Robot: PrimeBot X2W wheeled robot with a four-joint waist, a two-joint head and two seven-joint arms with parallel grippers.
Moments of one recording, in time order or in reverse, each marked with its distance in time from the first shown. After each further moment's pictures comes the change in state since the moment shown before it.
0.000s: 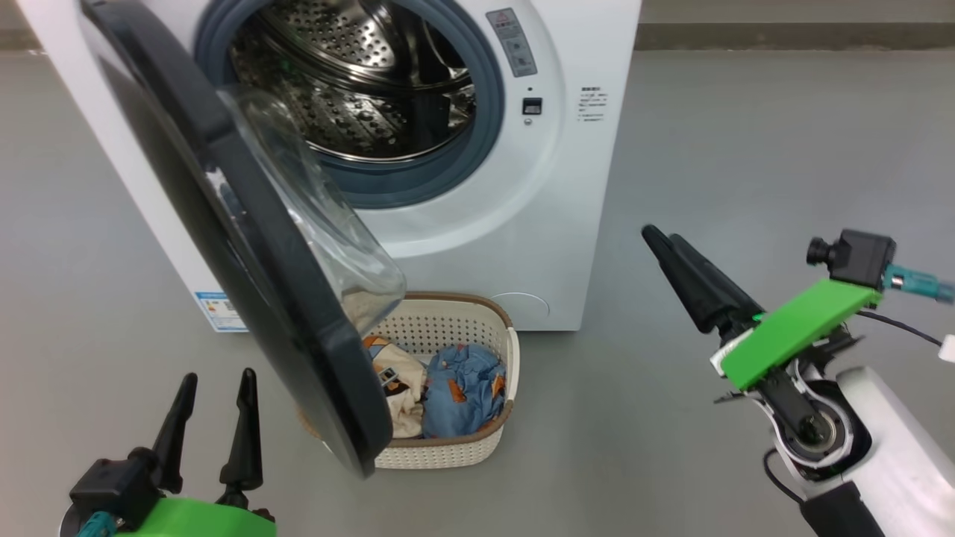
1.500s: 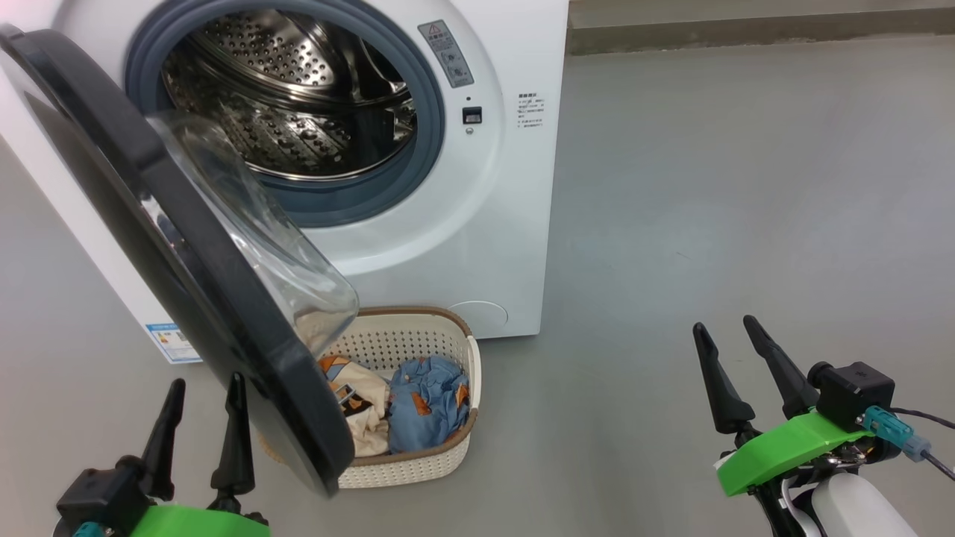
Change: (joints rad) left arm 0.024 -0.004 0.017 -0.033 -0.015 0.022 0.000; right arm 0.211 0.066 -0.116 0.182 -0.795 0.000 -0.407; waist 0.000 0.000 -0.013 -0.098
